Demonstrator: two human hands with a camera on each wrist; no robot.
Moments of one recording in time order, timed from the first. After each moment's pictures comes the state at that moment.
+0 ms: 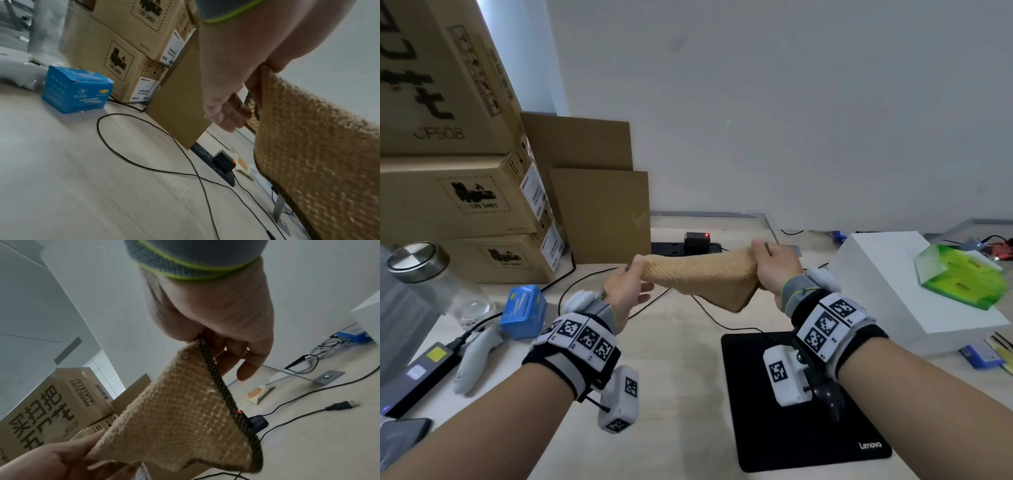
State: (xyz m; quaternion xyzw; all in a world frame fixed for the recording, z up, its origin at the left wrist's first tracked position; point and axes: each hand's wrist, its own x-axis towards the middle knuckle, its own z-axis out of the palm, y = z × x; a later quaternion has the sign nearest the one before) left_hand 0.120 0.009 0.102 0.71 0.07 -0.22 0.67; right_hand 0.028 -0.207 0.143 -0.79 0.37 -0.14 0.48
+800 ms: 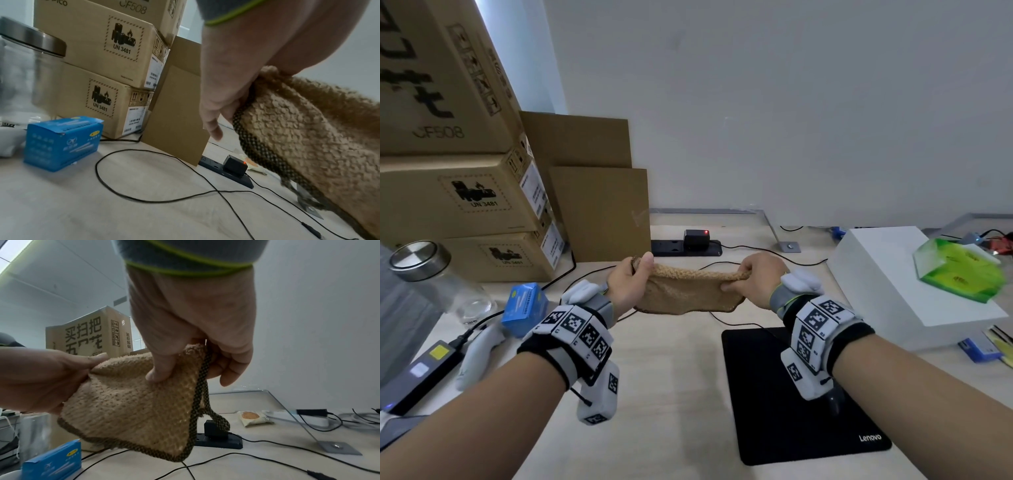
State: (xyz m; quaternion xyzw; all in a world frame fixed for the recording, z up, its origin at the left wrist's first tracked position) left_hand 0.112 0.015 0.109 0.85 -0.06 -0.15 0.51; right_hand 0.024 -0.204 0.123 -0.93 0.27 0.01 0.25
